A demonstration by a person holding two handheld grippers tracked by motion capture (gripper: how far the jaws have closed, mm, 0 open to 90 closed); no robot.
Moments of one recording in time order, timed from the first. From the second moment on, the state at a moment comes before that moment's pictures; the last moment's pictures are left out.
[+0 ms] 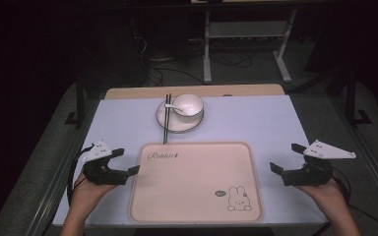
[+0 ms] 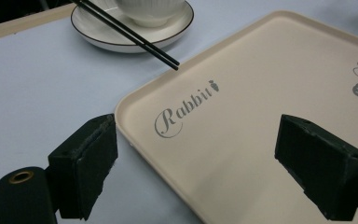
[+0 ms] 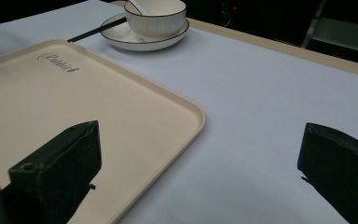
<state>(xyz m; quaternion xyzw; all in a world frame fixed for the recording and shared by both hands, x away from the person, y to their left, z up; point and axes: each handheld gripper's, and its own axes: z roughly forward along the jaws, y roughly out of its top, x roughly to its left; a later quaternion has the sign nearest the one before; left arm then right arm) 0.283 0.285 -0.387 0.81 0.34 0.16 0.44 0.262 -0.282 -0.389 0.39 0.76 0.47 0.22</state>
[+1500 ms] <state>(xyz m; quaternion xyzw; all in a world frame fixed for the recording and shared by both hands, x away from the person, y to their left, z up) 0.363 0.246 -0.369 0.83 0.34 0.16 0.41 0.263 -0.276 -0.394 0.40 0.77 0.45 0.23</state>
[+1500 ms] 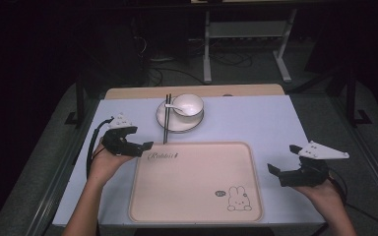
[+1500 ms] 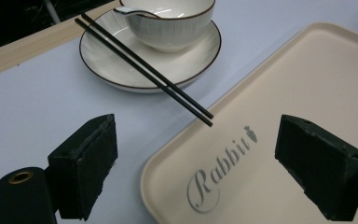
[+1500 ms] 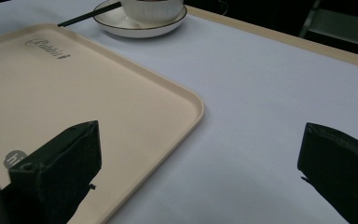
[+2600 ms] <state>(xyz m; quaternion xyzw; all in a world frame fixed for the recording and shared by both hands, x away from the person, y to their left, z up) 0.474 0.187 -0.401 0.83 0.40 0.16 0.34 0.264 -0.277 -0.399 0.39 0.77 0.45 0.22</state>
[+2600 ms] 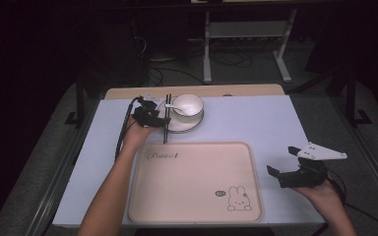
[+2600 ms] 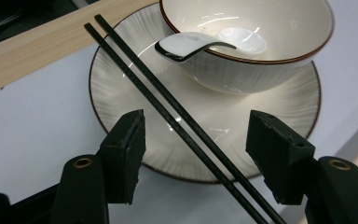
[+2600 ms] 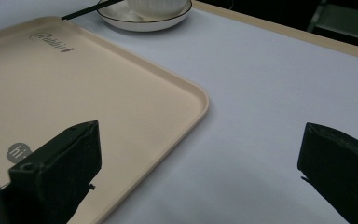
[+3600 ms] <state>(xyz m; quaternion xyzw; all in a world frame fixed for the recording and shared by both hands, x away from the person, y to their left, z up) 0.499 0.170 -0.413 0.83 0.43 0.19 0.31 0.264 -0.282 -0.399 0.40 0.77 0.46 0.22</state>
